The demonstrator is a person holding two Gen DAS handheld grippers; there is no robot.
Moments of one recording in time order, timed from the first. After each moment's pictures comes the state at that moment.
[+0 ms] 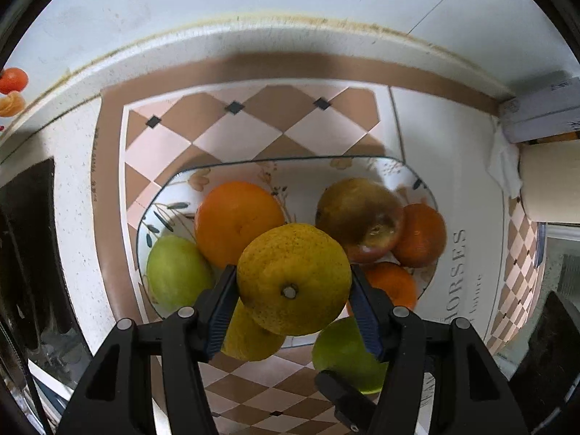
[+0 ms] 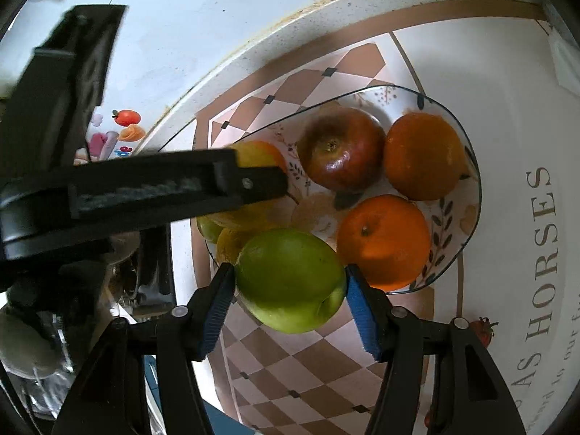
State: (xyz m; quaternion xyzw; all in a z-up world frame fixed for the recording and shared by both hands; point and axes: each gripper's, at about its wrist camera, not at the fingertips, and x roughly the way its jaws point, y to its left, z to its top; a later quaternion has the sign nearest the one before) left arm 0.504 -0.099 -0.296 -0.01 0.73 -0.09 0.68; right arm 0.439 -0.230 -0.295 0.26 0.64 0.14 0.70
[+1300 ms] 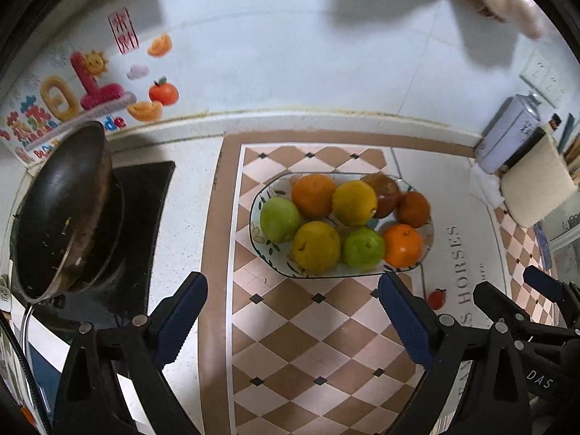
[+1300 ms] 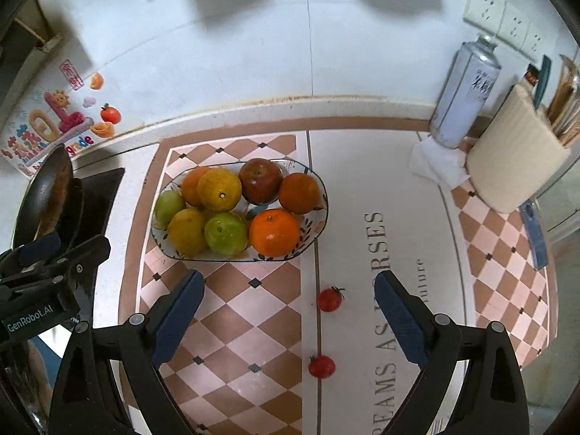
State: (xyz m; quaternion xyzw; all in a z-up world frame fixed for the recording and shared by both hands) left arm 0.345 -0.039 -0.166 0.00 0.54 -0.03 0.84; right arm 0.327 -0.242 -0.157 0.04 0.55 0.00 0.84
